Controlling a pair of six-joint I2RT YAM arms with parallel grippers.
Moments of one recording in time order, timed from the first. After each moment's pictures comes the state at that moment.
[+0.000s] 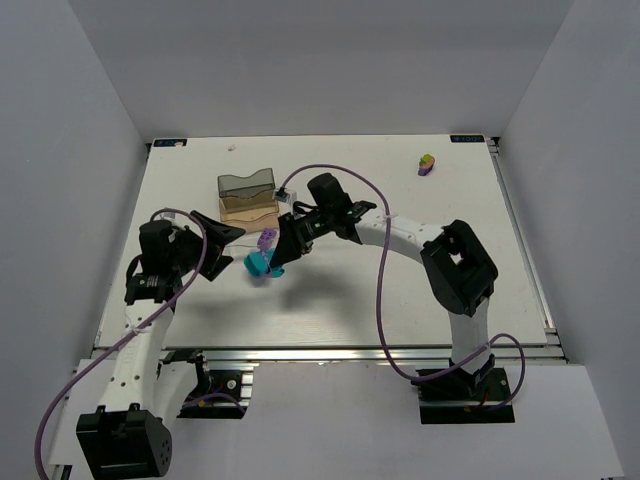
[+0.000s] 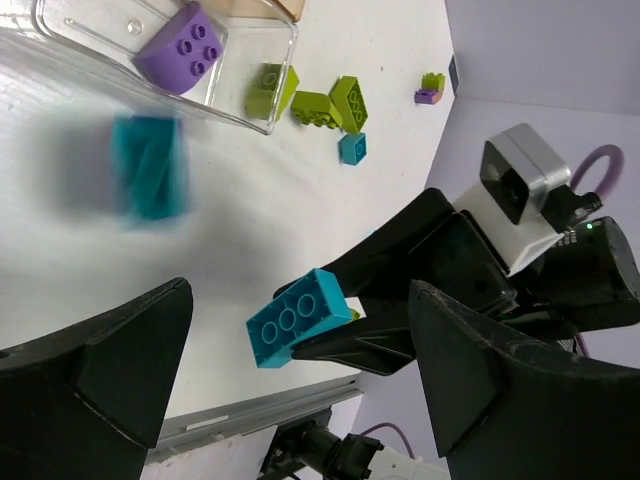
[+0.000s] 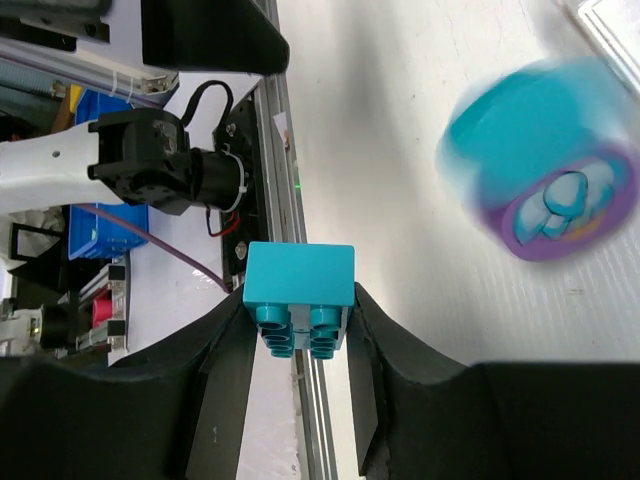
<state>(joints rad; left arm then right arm) 0.06 0.85 0.67 -0.41 0.46 -1.03 0.80 1.98 1.45 -0.09 -0.95 0.35</state>
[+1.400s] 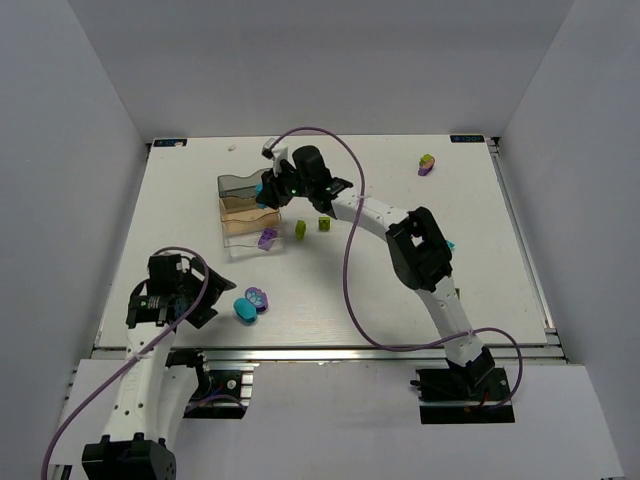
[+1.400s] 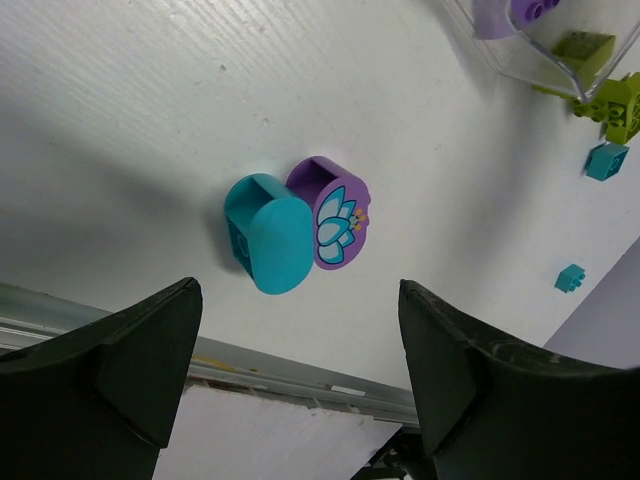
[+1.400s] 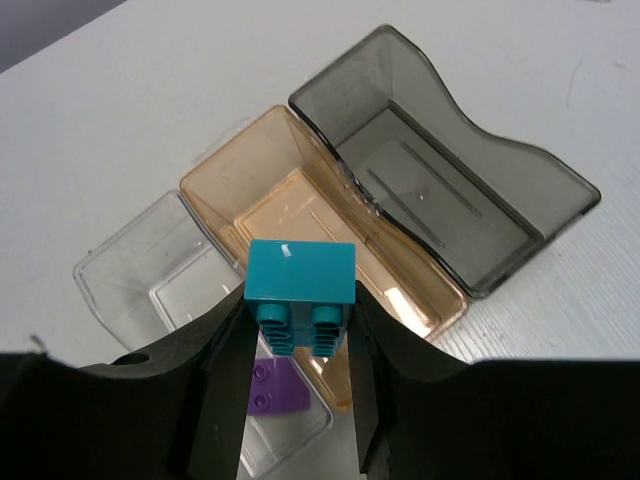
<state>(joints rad) 0.06 0.69 0.57 -0.85 0.21 -0.88 0.73 2.34 1.94 0.05 -0.46 0.02</state>
